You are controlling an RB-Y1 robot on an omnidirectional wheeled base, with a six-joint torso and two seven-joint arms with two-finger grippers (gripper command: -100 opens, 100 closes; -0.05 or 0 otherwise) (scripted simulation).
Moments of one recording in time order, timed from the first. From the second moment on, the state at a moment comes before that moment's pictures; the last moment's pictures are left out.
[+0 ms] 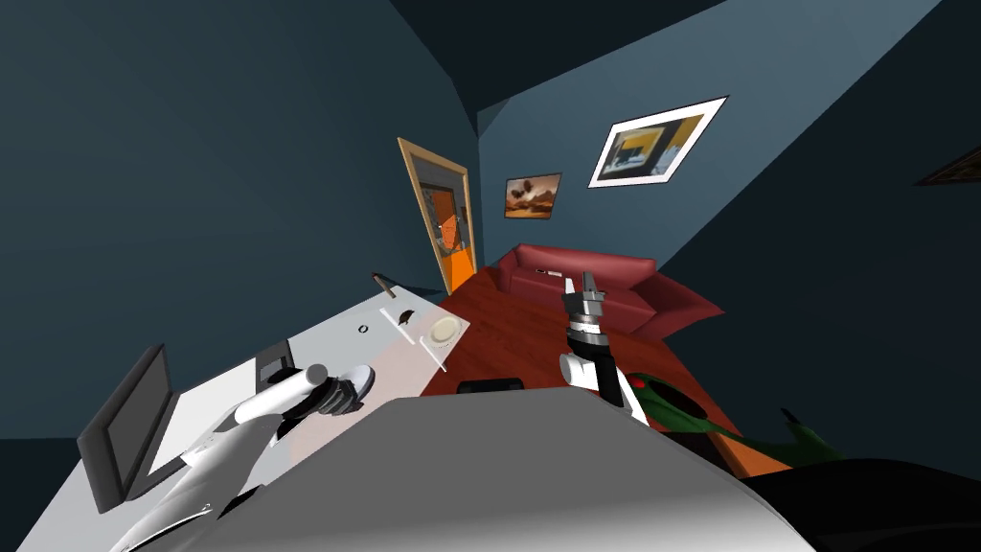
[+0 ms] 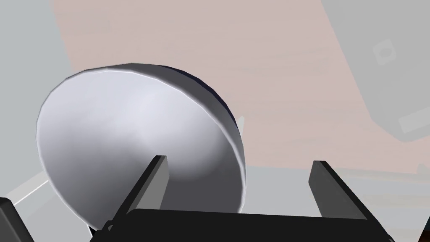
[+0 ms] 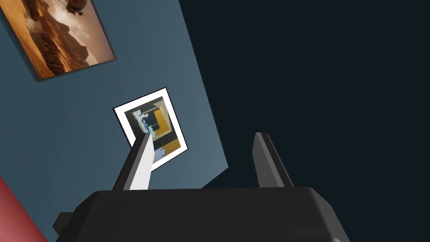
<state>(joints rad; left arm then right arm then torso) 0.12 0.67 0.46 -1.05 0.68 1.22 0.27 0.46 0.00 -0.07 -2.23 0.01 -0.49 -0.16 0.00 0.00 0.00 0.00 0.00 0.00</state>
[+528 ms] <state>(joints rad) 0.10 0.64 0.45 -1.01 0.66 1.17 0.26 0.46 0.00 -0.07 -2.23 0.01 -0.49 -0.16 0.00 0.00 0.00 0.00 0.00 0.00</state>
